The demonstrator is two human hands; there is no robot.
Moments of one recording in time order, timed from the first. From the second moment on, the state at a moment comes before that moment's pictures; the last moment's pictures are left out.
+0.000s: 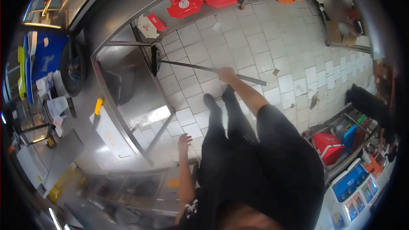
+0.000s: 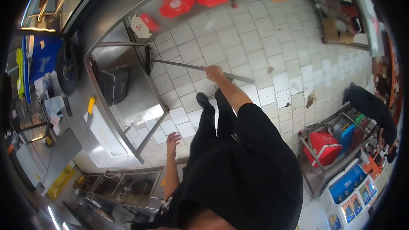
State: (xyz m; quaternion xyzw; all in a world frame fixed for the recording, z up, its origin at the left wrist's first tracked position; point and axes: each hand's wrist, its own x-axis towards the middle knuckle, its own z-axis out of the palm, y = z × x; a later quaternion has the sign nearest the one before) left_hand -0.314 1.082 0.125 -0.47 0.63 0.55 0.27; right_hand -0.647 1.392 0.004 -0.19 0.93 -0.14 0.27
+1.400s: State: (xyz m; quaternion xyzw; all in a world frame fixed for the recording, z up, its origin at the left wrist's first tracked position) left_hand -0.311 1.132 0.130 -0.51 0.63 0.51 0.29; right_hand -0.718 1.596 -0.040 -0.12 0.94 -0.09 0.31
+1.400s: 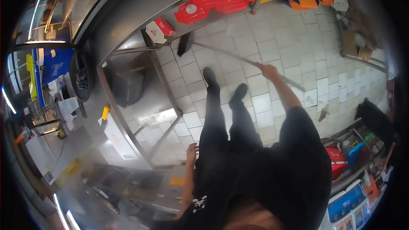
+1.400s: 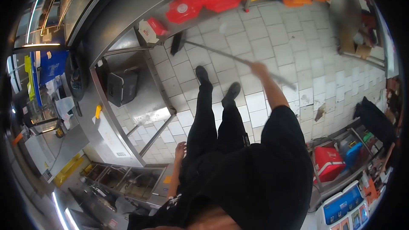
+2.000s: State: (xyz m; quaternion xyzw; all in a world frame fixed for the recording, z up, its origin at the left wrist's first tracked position) left_hand -0.518 1.123 0.137 -0.08 0.84 0.33 0.43; right_hand -0.467 1.764 0.151 0.01 0.95 -0.06 0.32
